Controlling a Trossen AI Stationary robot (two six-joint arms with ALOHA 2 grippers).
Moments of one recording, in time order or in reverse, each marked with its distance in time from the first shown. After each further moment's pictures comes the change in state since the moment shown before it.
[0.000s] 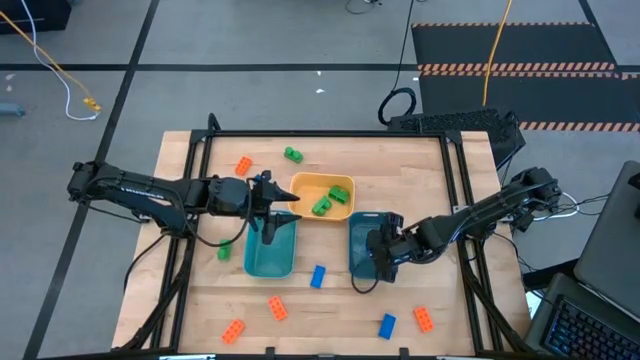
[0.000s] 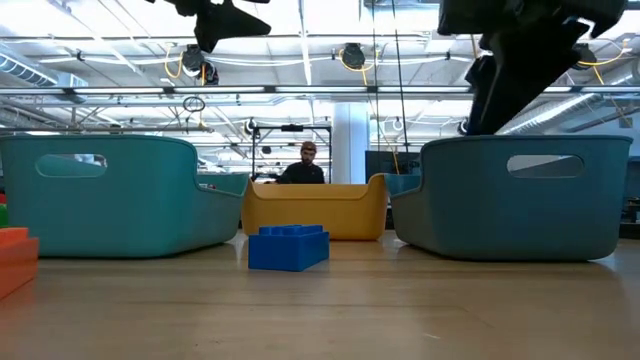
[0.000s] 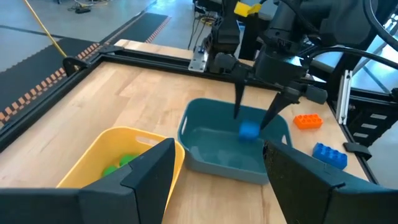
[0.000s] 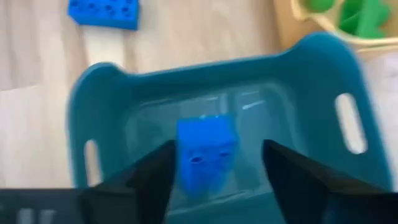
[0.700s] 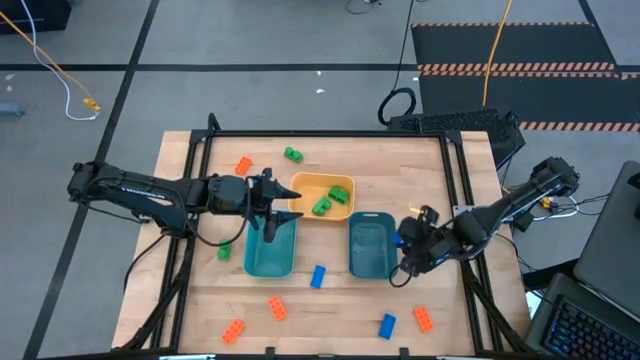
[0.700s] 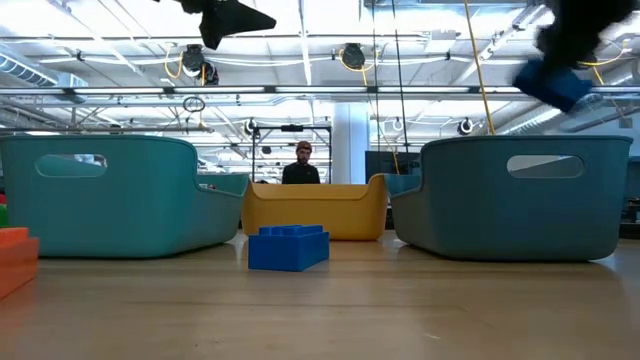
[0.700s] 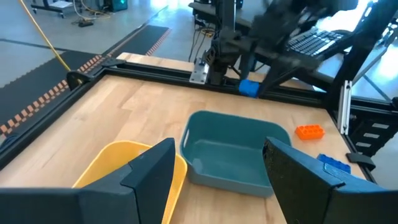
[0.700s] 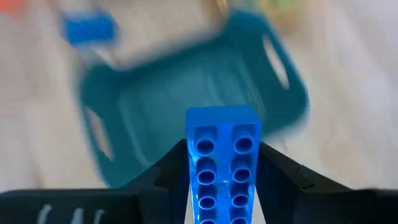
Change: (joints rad) left arm 0.014 0.005 0.000 0.055 0.000 0.027; right arm 0.129 -0.263 -0.028 -0.238 0.127 0.330
